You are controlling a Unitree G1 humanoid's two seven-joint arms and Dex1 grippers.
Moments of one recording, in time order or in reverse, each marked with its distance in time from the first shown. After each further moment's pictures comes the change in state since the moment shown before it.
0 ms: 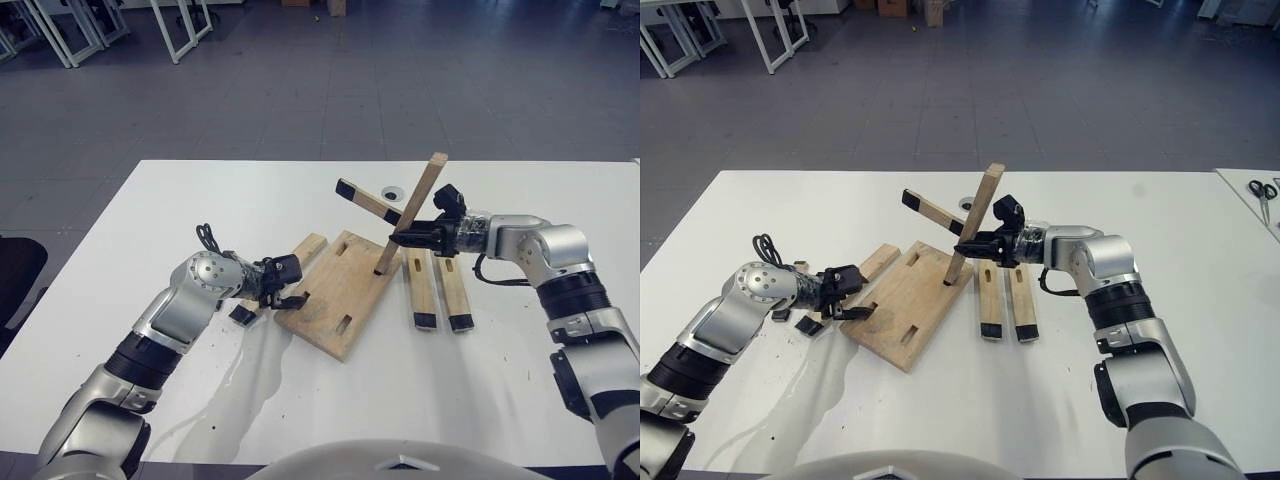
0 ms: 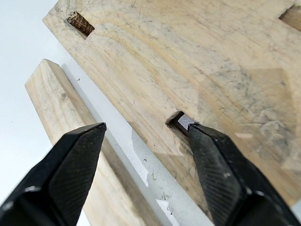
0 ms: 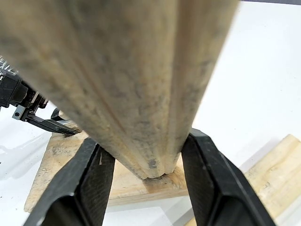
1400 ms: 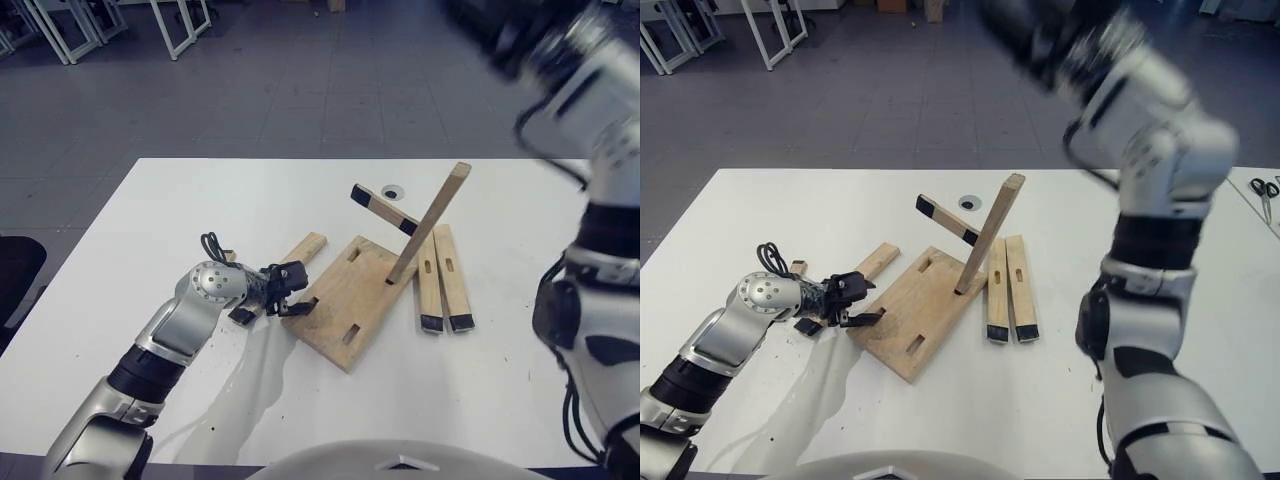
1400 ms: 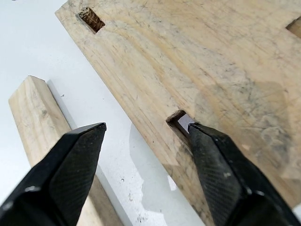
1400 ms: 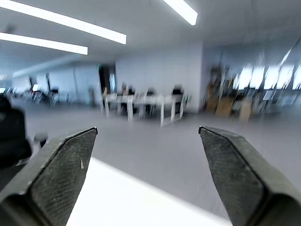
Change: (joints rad) left arm 0.081 -0.014 0.034 -0.095 -0.017 0.023 0.026; right arm -0.179 0.119 -0.323 -0.275 0.028 0.050 -0.455
